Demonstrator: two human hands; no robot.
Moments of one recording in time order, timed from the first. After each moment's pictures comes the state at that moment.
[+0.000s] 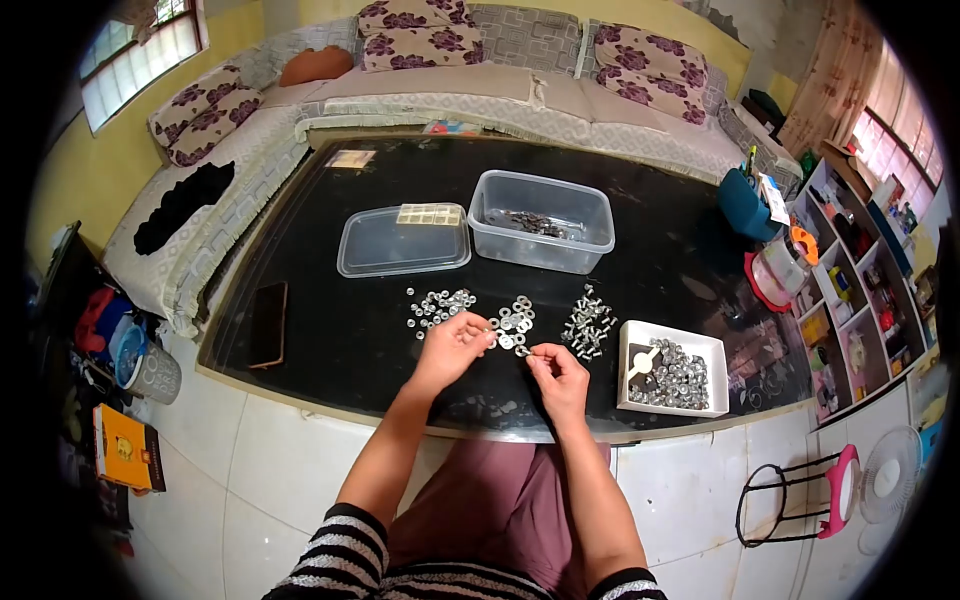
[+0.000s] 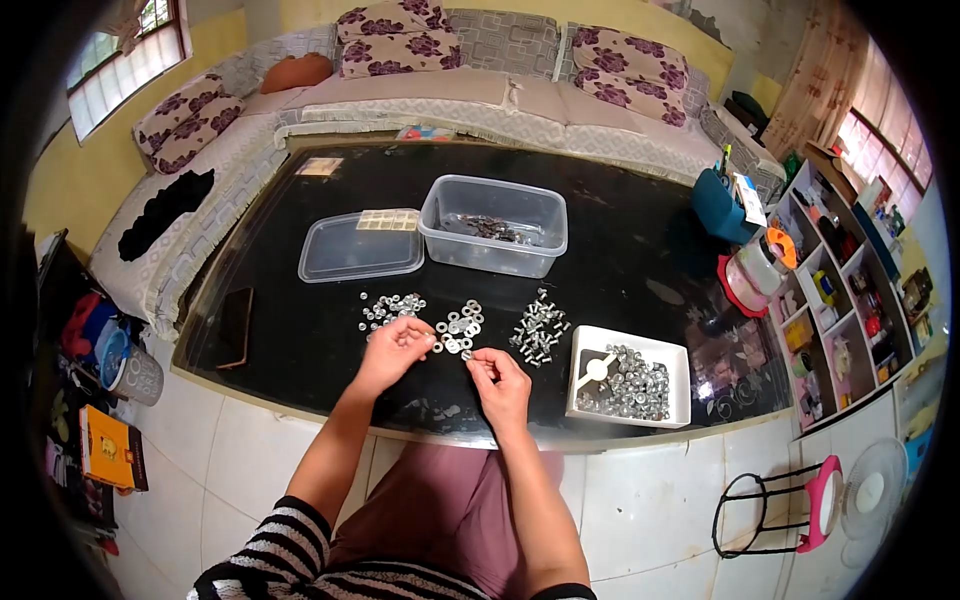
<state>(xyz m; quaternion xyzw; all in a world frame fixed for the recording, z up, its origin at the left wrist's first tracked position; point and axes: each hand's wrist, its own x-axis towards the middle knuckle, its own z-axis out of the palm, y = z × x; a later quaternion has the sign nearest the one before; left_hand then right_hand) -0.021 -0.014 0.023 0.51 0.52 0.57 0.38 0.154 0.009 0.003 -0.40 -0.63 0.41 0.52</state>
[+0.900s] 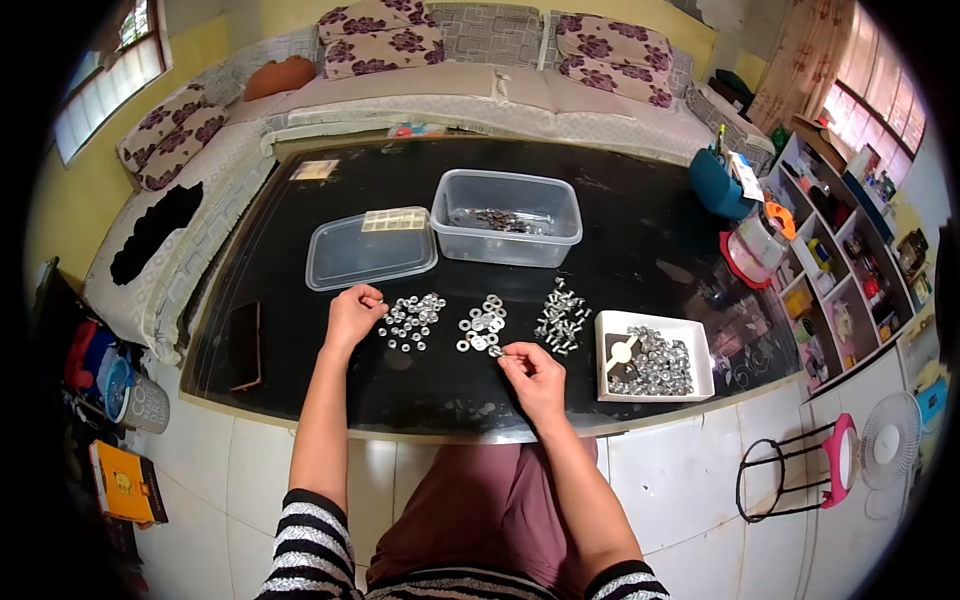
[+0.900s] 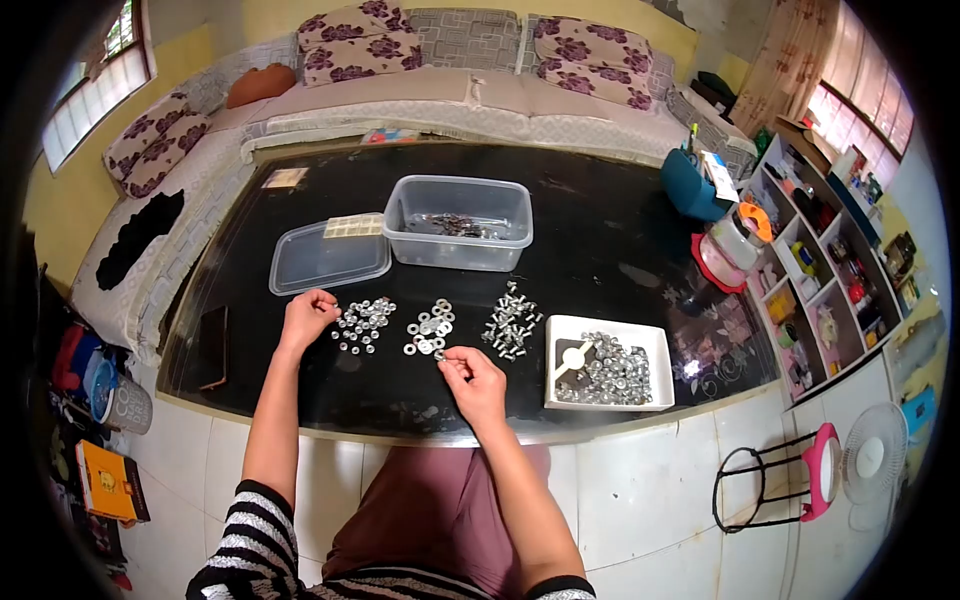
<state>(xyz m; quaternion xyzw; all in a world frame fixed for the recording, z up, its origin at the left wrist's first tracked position) -0.132 0.015 0.016 0.50 0.73 0.43 0.18 0.151 0.007 0.007 -0.38 -0.64 0.40 0.54</state>
